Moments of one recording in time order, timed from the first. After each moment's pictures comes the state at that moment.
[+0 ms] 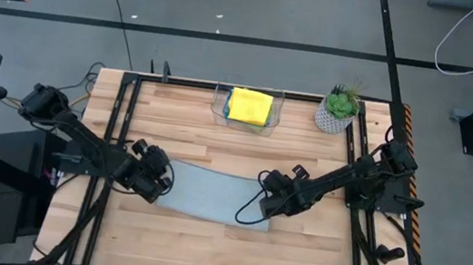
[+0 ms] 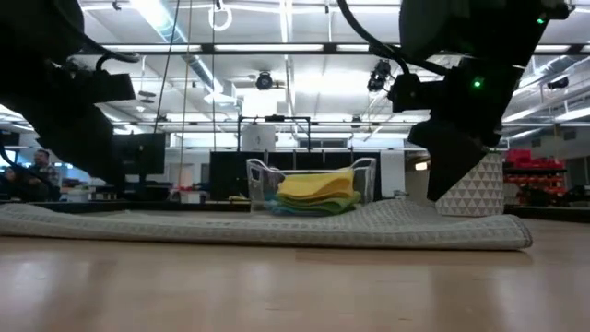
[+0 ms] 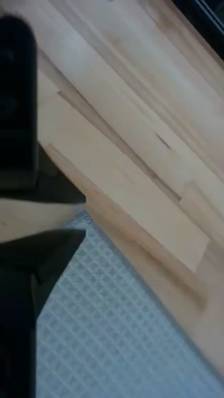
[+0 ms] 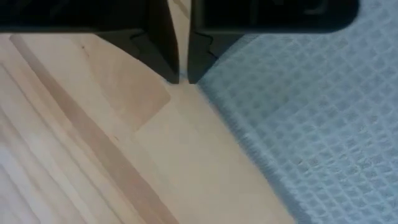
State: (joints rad) left arm -0.50 1.29 0.51 -0.65 -0.79 -1.12; right arm 0.35 1.76 1.01 -0.82 0.57 1.03
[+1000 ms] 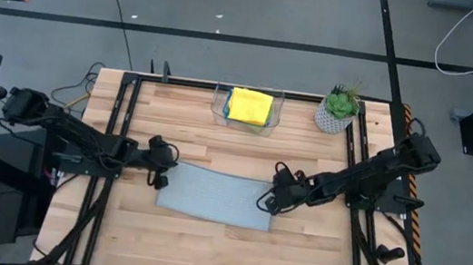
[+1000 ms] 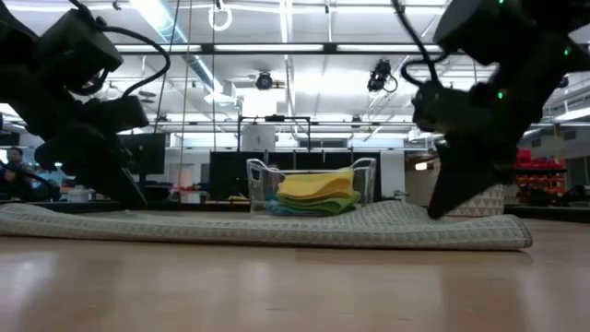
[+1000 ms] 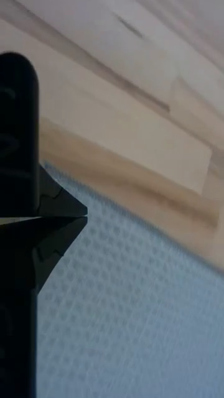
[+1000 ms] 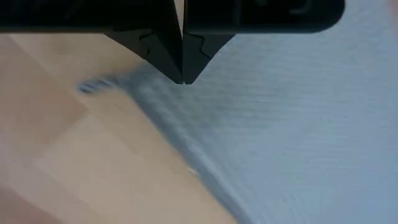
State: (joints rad) left arm -0.17 1.05 0.19 0.00 -0.37 -0.38; right arm 0.31 1.53 0.64 -0.19 0.37 1.00
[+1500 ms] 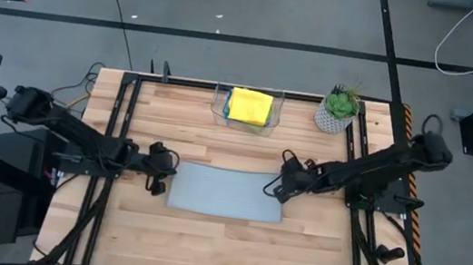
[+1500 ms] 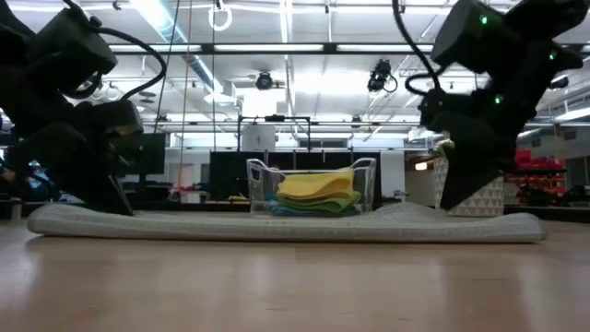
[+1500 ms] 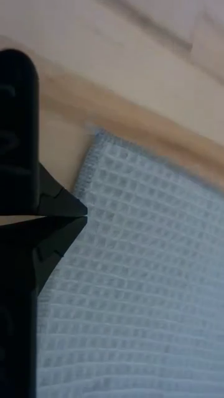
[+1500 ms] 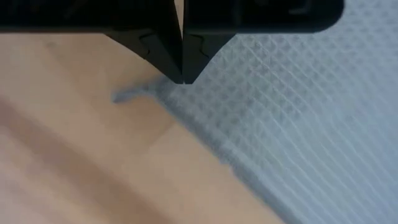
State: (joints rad) left arm -0.22 1.09 0.19 0.03 -0.29 -0.41; right arm 0.19 1.43 0.58 -0.33 0.35 0.92
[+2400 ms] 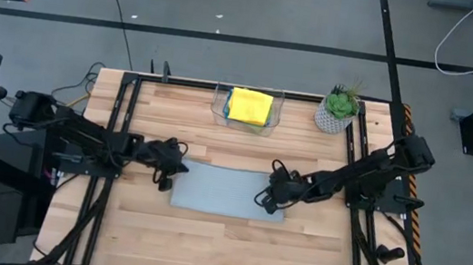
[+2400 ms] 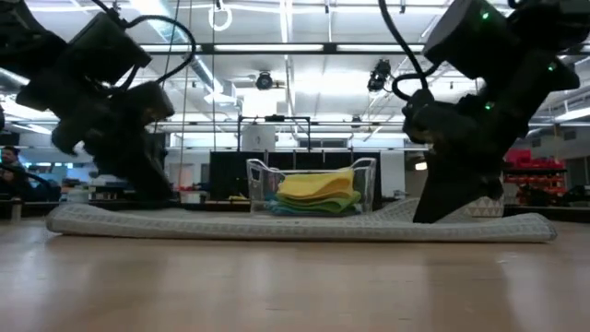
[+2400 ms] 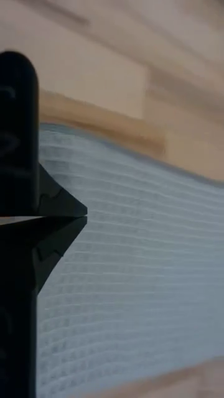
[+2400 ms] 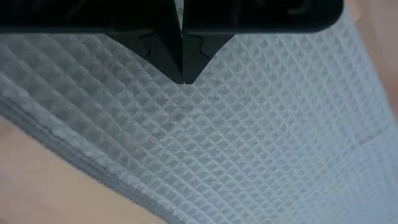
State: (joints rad) left arm -0.05 1.19 0.24 0.23 -0.06 -0.14; right arm 0.27 1.59 0.60 -0.02 0.31 0.97
